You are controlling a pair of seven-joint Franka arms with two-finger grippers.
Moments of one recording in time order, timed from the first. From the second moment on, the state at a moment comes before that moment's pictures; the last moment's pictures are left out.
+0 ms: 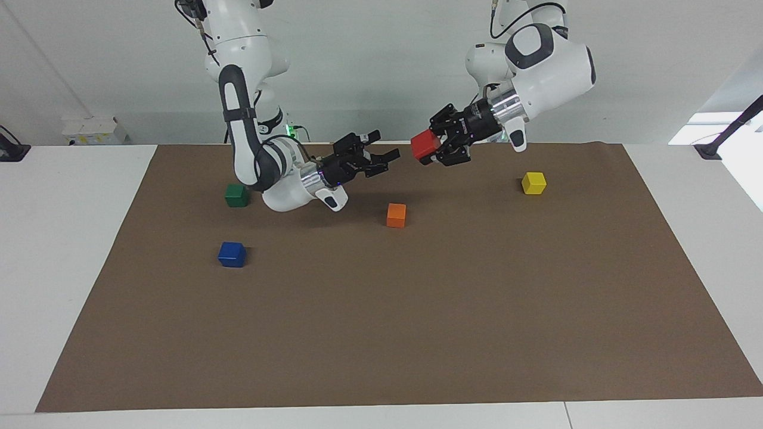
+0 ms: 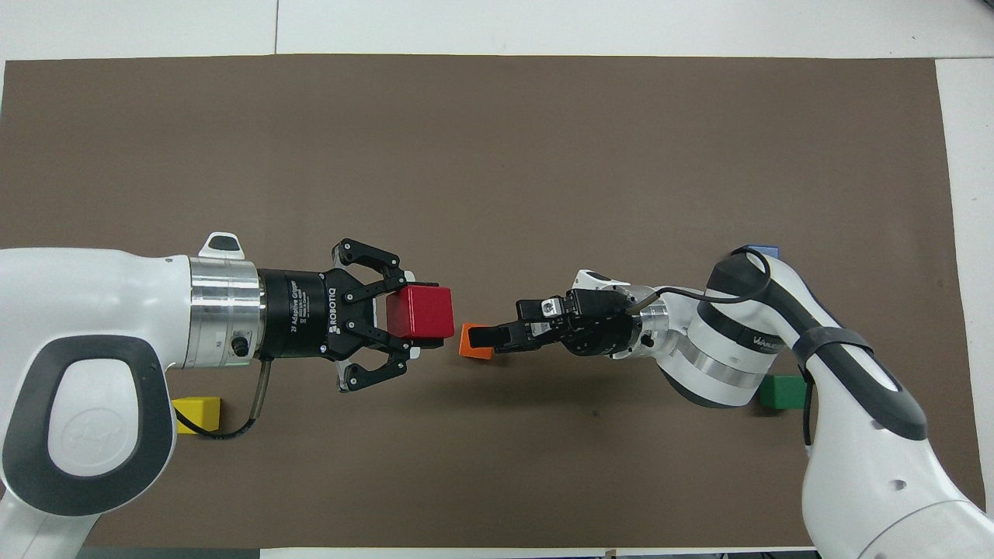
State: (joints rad) left arm -0.26 -0.23 -0.12 -2.13 -1.05 2.02 -1.58; right arm 0.30 0.28 0.03 -2.25 2.16 1.24 -0.74
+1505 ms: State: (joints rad) left arm -0.37 -0.33 -0.21 -2.31 -1.13 2.42 -1.61; right arm 0.38 0.32 0.04 -2.16 2.18 1.43 -0.89
